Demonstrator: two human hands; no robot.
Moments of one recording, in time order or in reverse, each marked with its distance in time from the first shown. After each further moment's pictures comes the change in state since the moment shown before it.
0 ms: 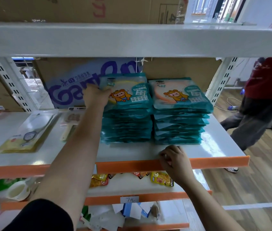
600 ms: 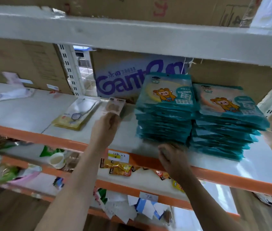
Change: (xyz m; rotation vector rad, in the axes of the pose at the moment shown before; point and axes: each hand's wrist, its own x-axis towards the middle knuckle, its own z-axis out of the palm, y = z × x) left_hand -0.071 -0.137 -0.096 0.264 -0.014 0.407; right_hand 0.034 -0.092 0.044 0.159 -0.204 -0.179
